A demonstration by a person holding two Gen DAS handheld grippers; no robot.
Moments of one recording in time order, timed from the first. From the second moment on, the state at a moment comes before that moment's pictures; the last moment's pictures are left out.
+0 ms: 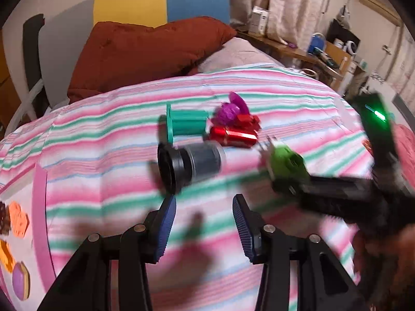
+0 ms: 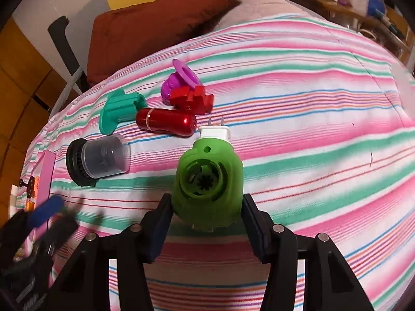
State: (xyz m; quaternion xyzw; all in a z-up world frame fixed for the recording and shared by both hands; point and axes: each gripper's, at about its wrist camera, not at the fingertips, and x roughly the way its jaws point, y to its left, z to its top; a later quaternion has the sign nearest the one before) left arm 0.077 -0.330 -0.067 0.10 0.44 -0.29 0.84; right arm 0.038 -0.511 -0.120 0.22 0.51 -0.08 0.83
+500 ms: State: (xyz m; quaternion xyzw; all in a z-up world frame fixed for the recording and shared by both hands) left arm 0.097 -0.361 -0.086 0.17 0.46 -0.40 0.77; right arm 0.039 -0.520 -0.121 0.25 0.52 -0.07 0.81
